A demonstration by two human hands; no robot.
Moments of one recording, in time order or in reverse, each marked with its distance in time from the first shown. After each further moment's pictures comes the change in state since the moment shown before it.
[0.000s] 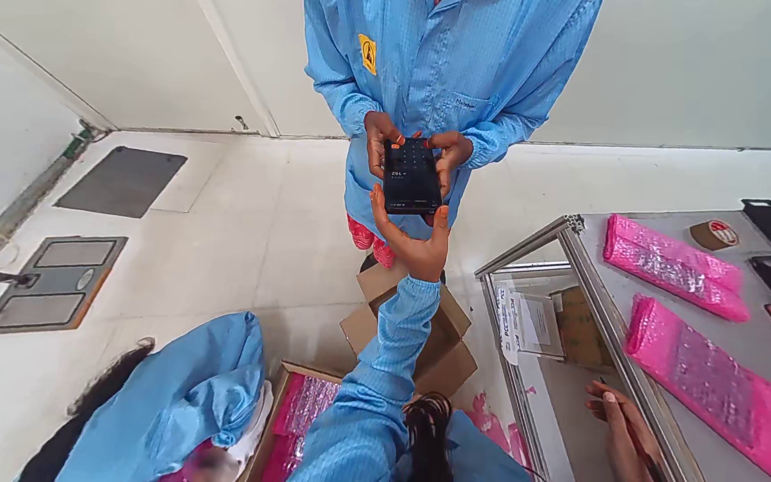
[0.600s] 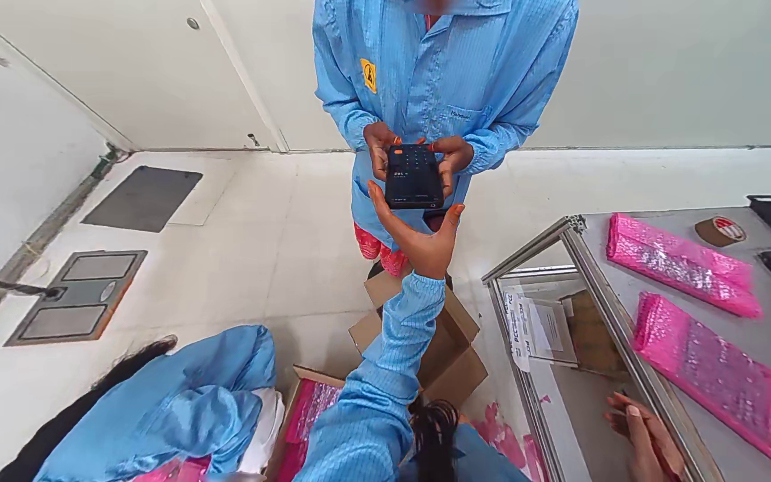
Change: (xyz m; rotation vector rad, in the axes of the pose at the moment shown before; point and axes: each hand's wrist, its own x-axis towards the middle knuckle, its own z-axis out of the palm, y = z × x) left_hand 0.031 0.073 -0.010 -0.063 -0.118 -0.311; right_hand -0.022 -0.002 -0.011 0.096 0.071 0.025
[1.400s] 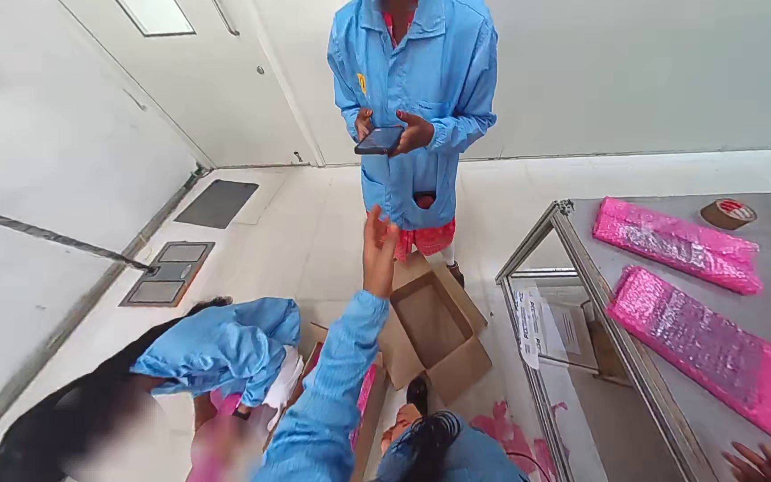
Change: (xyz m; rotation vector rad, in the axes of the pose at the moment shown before) left_hand -0.111 0.064 -0.107 -0.012 -0.437 -0.331; right_hand 0.022 0.135 -0.204 0.218 0.384 0.157
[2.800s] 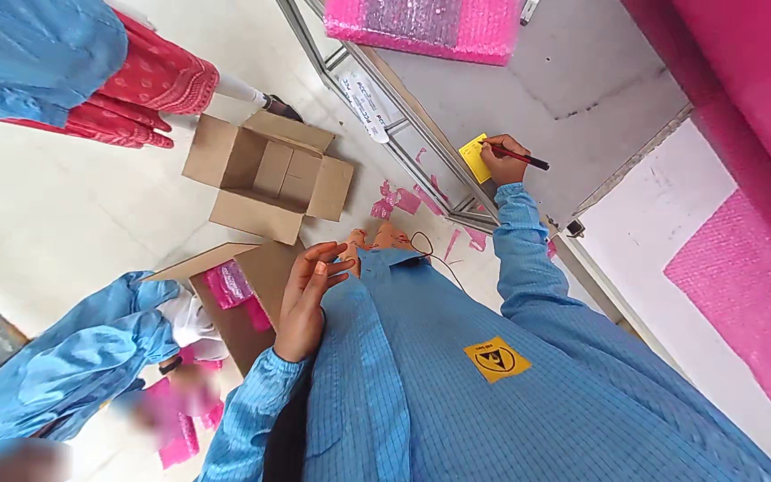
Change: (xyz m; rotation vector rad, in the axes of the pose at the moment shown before) left_hand -0.389 -0.031 0.145 0.184 -0.787 -0.694; right_hand 0.042 0.146 -0.158 -0.187 -0.169 -0.298
